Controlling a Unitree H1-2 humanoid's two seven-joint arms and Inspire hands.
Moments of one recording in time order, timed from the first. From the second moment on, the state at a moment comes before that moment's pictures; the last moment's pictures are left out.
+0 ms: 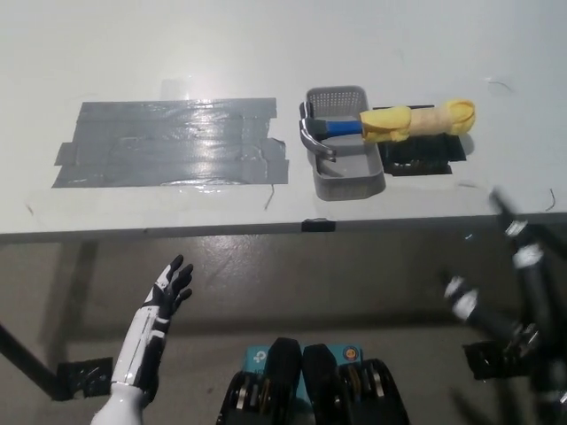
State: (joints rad) left_arm 0.02 0.10 -0.05 -0.06 0.06 -0.12 -0.06; right_arm -0.14 -0.18 -0.02 -0.22 -0.28 -0.23 -0.04
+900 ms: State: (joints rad) left_arm 0.02 0.09 -0.06 -0.05 0.07 -0.13 -0.06; right_arm -1.12 -0.47 0.46 0.59 -0.41 0.19 0.42
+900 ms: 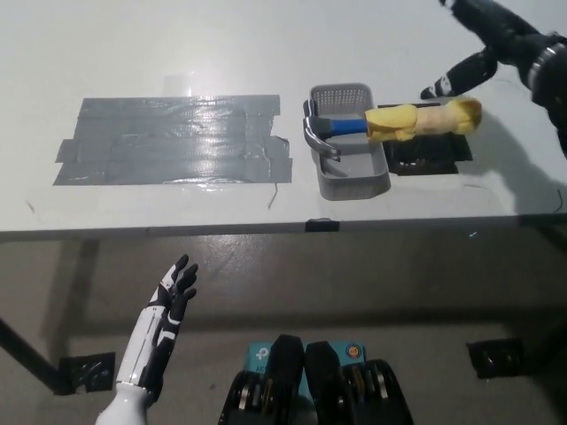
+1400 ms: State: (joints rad) left_arm 0.00 0.09 -0.06 -0.06 0.07 -0.13 -0.06; right_arm -1.24 -0.35 0.64 0.90 -0.52 0.18 0.51
